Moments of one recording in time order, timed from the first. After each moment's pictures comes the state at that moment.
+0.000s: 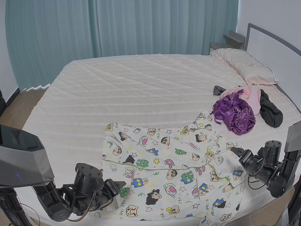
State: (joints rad) left arm -0.62 2.02 -0.24 -1.05 0.11 -1.15; right arm 0.15 2.09 -0.10 -1.54 -0.04 0.88
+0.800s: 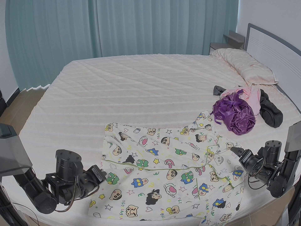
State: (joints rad) left arm -0.48 1.89 -0.23 -1.05 0.10 -1.00; right arm 0.16 2.08 -0.10 -1.54 -0.04 0.88
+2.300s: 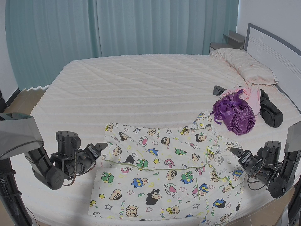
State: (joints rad) left arm -0.25 2.08 -0.47 -1.07 0.00 -0.91; right arm 0.17 2.08 -0.09 -1.54 -0.04 0.88
